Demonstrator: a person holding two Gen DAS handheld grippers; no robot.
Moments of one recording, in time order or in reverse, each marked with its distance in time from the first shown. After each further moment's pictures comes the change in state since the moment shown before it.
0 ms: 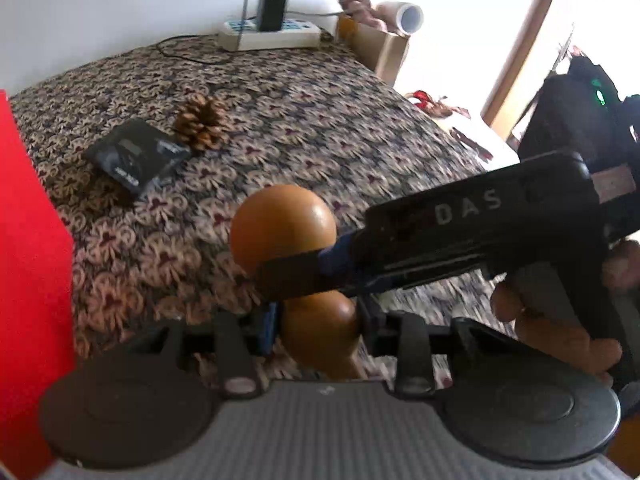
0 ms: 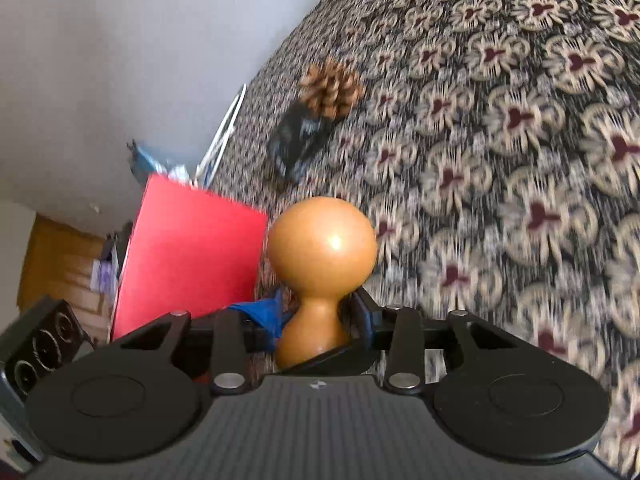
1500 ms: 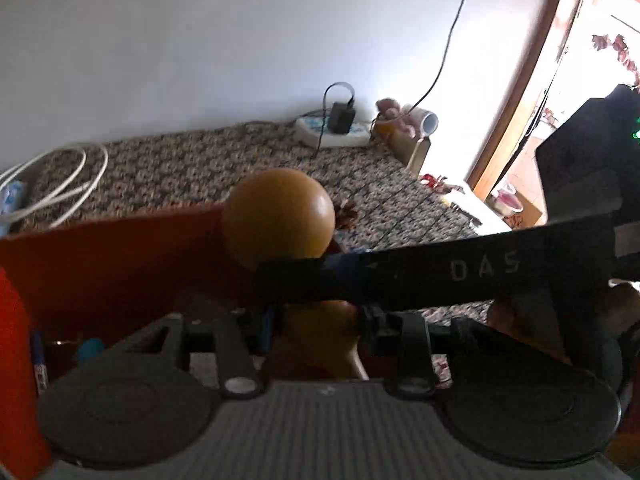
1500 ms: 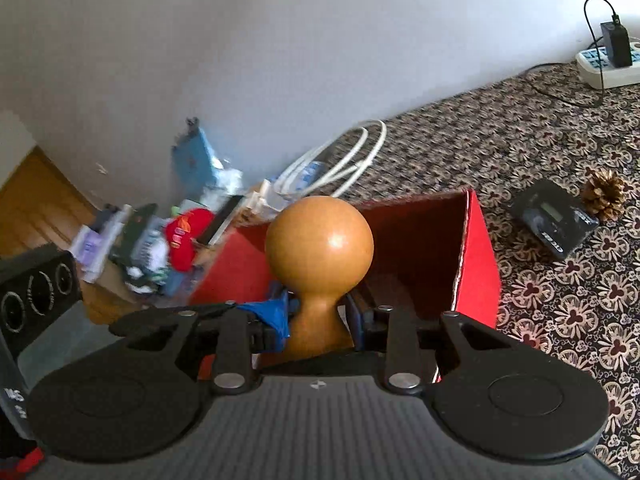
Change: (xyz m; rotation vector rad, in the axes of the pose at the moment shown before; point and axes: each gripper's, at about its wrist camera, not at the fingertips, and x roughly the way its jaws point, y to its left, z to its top) left arm -0.179 0.172 -0.003 -0.006 -0.183 -0.073; right arm 0.092 0.233 -0.028 -0.340 -0.194 -0.103
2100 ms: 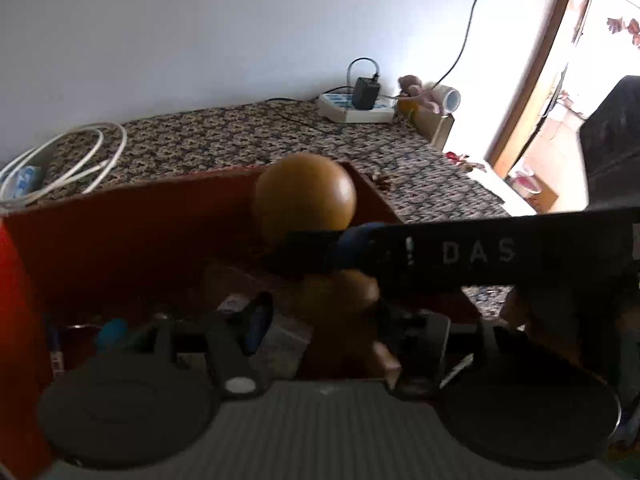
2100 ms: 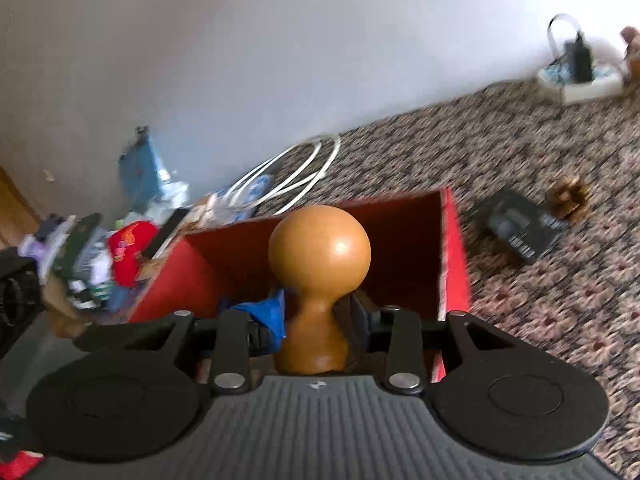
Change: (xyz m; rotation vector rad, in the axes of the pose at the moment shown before) left arm 0.007 0.023 -0.015 0.014 0.047 0.060; right arm 0.011 0.014 -0.016 -0.035 -0.098 -0.201
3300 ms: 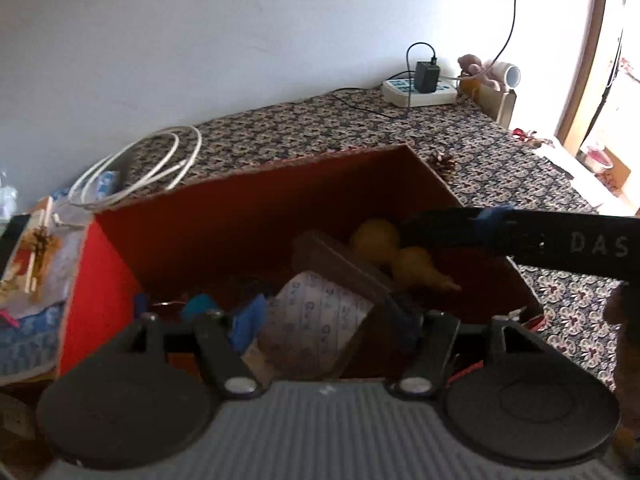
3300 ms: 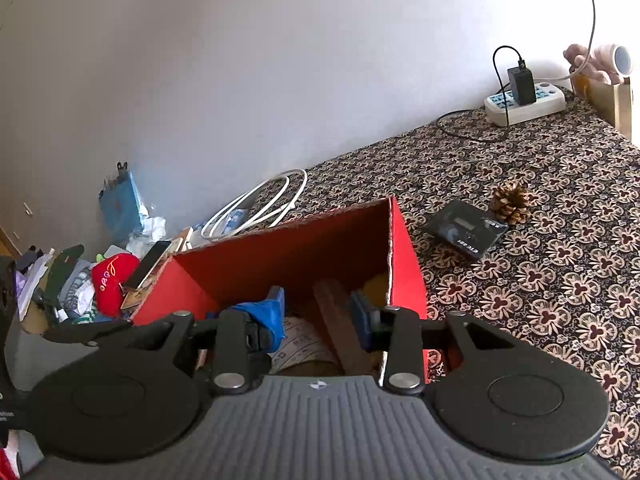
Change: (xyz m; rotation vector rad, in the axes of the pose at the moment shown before) left arm -0.029 -0.021 -0.008 0.040 0.048 0.275; right arm -0.048 0.001 -0.022 0.061 -0.116 -0.082
